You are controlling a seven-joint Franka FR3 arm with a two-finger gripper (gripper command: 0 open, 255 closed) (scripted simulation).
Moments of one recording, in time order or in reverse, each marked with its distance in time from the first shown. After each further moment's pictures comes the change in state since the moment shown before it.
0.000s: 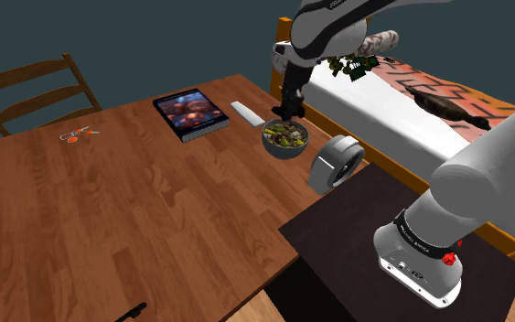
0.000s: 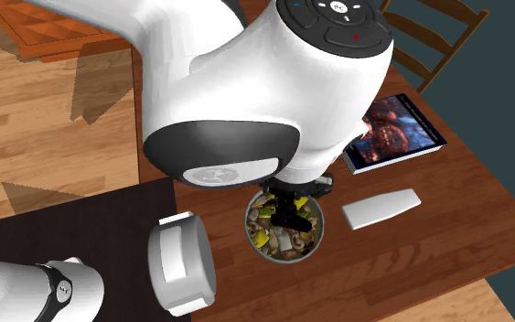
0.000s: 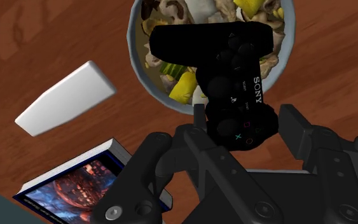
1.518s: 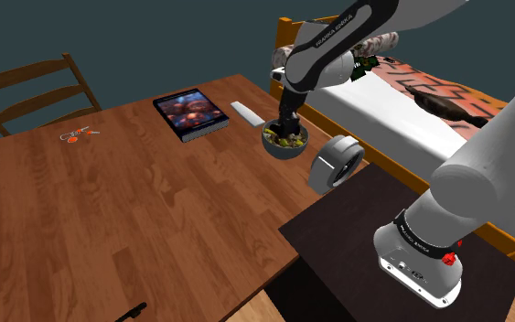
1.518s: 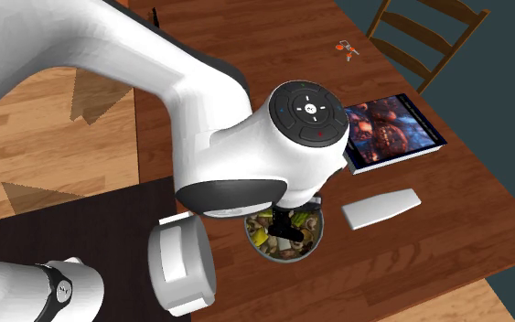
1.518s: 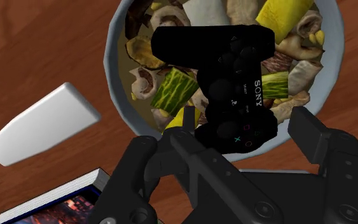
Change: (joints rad) arm 0.002 0.154 0.004 -0.060 -0.018 0.212 -0.007
